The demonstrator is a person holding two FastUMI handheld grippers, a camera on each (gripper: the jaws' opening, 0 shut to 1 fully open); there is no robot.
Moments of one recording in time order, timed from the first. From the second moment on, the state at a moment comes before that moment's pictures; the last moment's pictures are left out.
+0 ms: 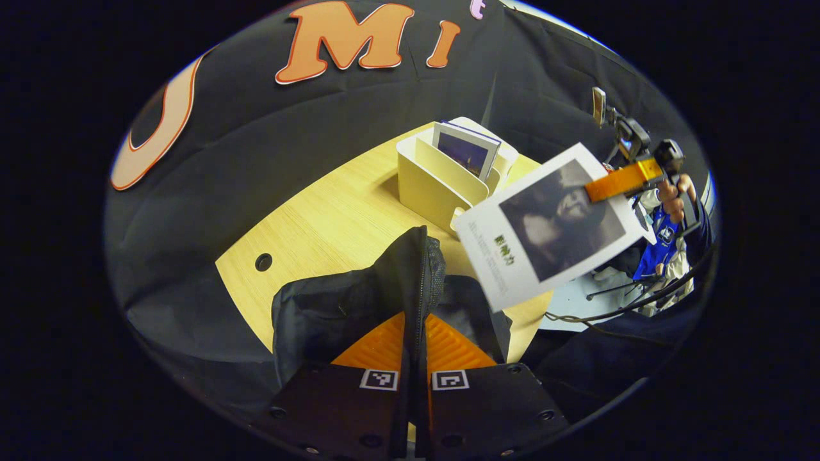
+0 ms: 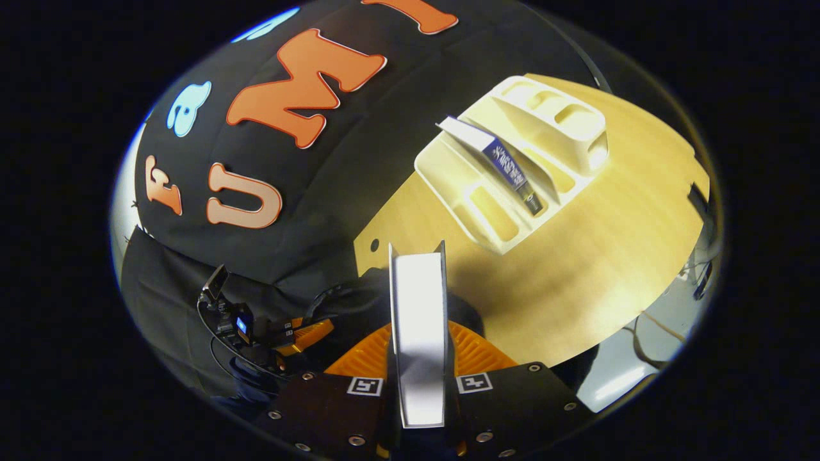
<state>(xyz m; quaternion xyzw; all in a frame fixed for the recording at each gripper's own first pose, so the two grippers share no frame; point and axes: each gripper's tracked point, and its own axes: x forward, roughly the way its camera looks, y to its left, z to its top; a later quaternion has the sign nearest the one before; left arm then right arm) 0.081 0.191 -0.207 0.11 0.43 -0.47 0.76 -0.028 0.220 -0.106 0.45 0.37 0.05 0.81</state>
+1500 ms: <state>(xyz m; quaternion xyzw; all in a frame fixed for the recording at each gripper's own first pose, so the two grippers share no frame) 0.065 0.158 -0.237 0.07 0.44 -0.43 0.78 -0.001 0.313 -0.258 0.35 0.51 0.10 0.78</state>
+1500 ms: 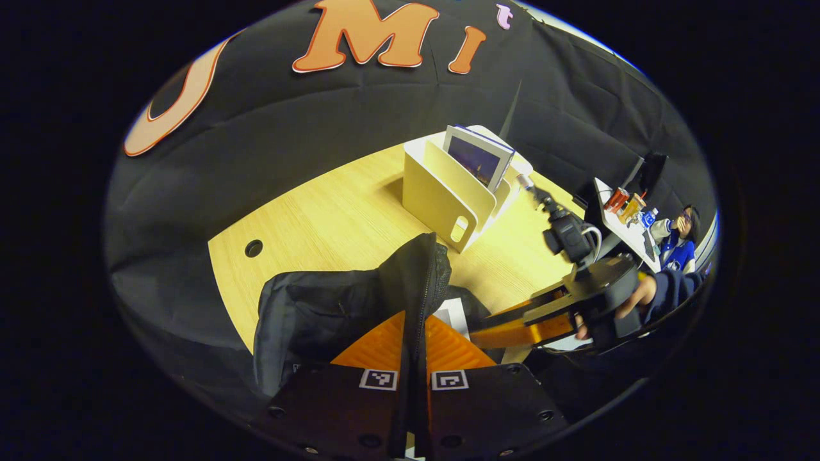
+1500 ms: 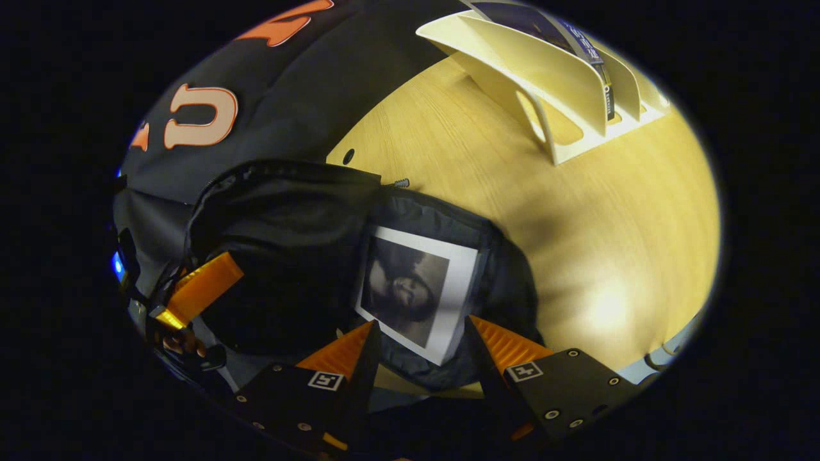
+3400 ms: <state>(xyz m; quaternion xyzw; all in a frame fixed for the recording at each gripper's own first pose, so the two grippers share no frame) 0.037 0.147 -0.257 0.02 0.49 -0.28 0.83 0.188 0.013 -0.161 0.05 0.57 -0.02 0.82</state>
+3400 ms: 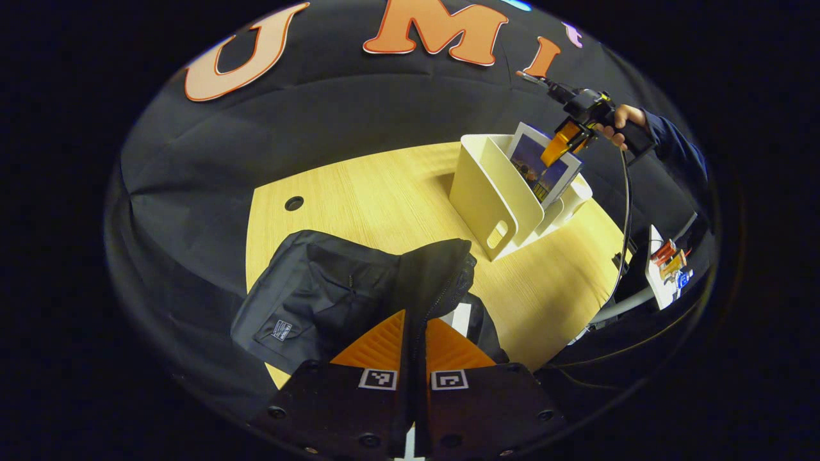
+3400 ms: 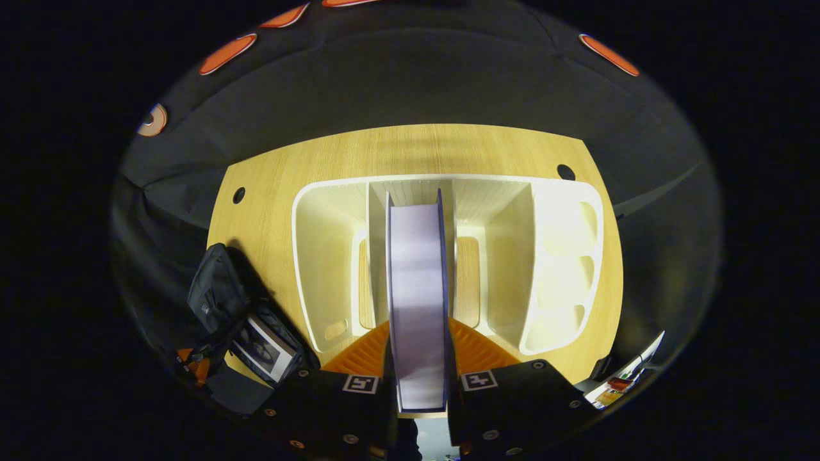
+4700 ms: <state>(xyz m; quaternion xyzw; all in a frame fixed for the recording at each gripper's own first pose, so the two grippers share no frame) 0.054 0.158 -0.249 0.08 0.43 -0.43 0.79 -0.033 0.191 -0.122 0.29 0.44 0.03 0.85</state>
